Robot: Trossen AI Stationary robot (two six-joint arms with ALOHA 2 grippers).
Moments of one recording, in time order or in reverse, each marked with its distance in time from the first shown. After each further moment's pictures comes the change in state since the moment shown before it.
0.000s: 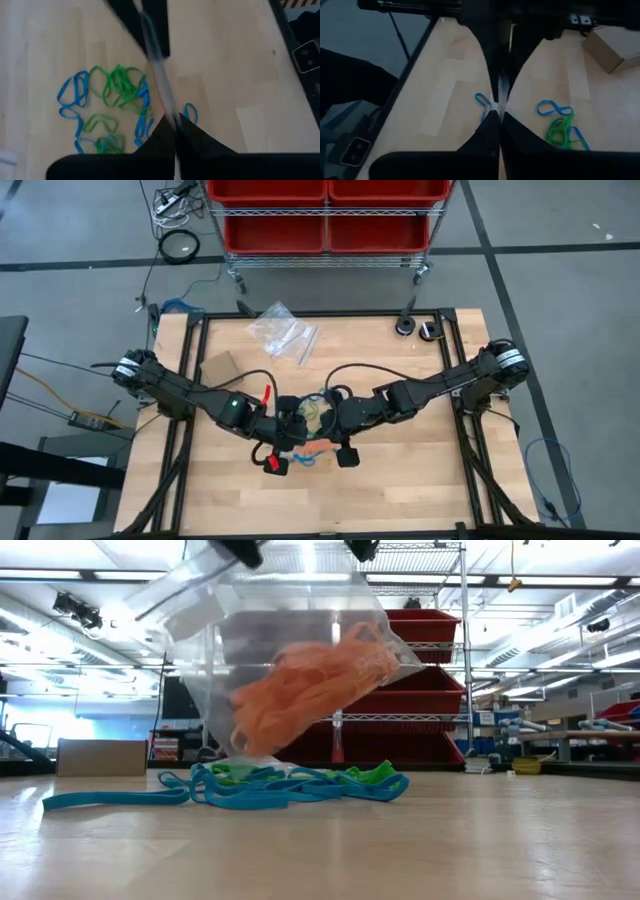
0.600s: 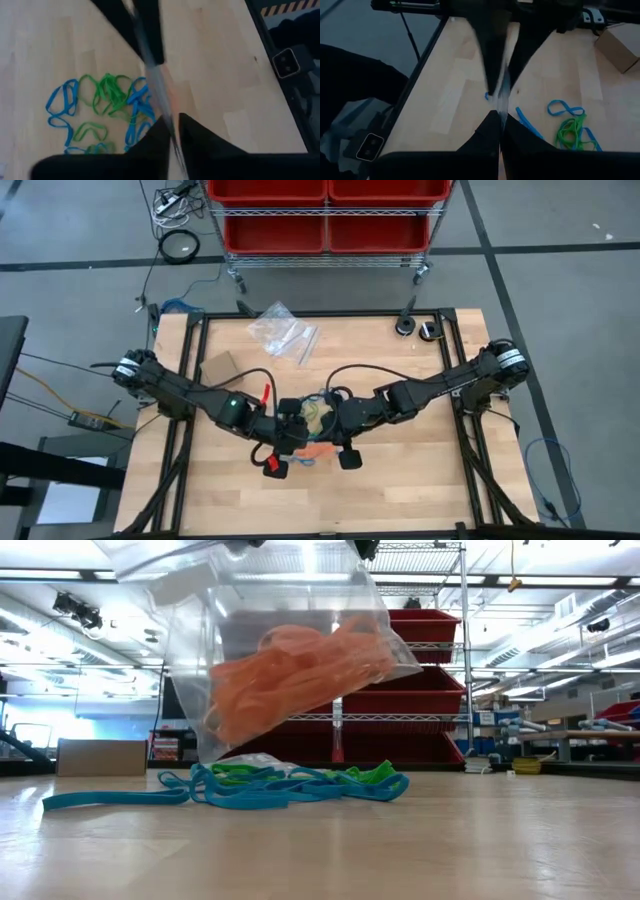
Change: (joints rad) left arm -0.001 0.001 0.034 0.025 0.041 0.019; right arm -0.004 0.001 0.000 -0.003 -0.044 0.009
